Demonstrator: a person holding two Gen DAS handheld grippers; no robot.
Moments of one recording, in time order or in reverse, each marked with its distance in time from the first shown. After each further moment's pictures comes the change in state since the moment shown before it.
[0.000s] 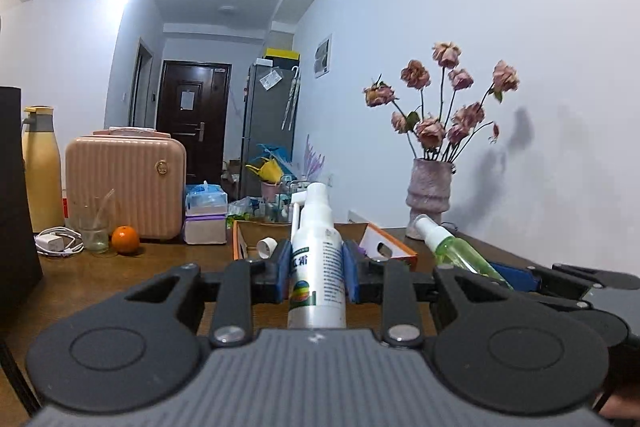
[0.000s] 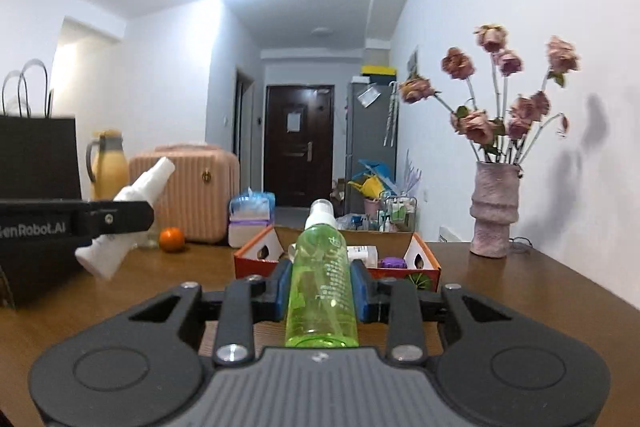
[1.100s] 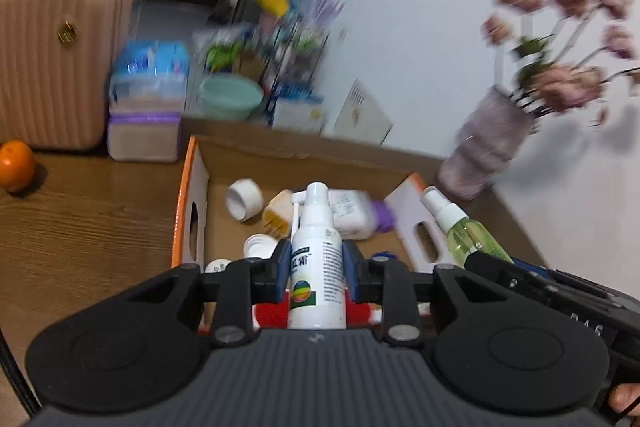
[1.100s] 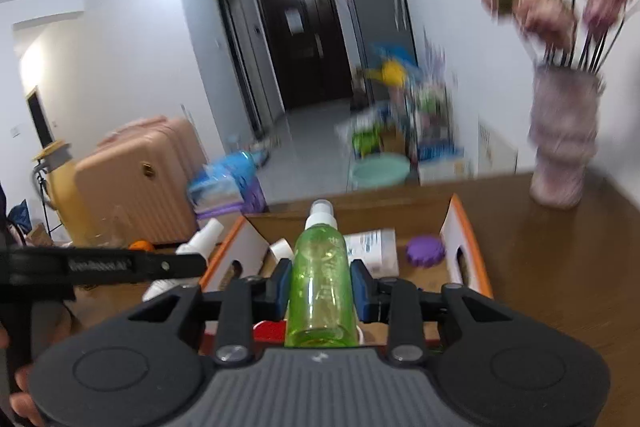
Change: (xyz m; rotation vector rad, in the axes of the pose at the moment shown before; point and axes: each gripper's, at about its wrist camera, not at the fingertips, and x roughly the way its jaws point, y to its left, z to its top) left arm 0.375 0.090 0.071 -0.264 0.581 -0.051; right arm 0.323 -0.101 0.094 0.245 0.449 0.117
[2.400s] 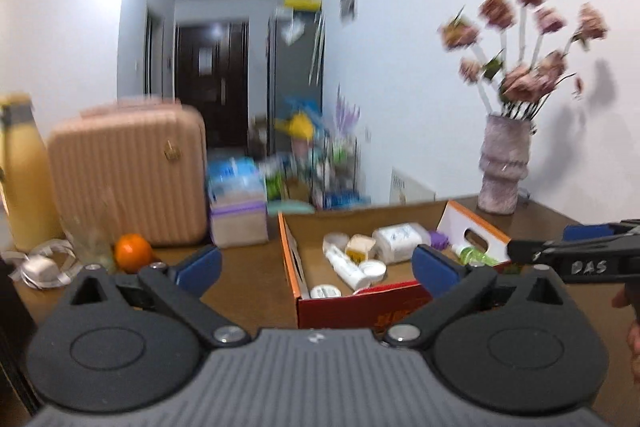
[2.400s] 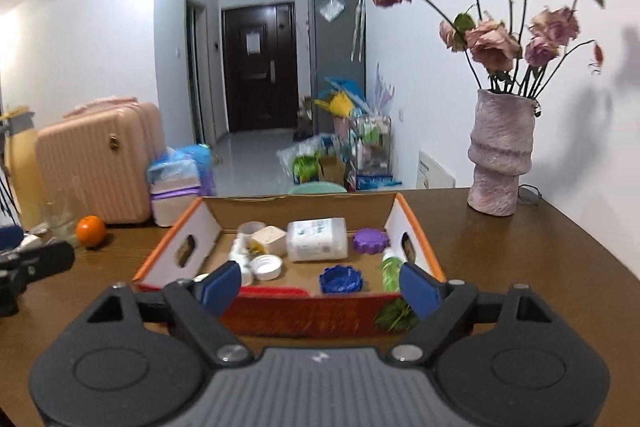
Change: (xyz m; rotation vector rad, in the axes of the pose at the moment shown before) left arm -0.147 -0.001 -0.142 0.309 -0.466 0.184; right arm -0.076 0.048 -0.102 -0.134 -0.205 -0.204
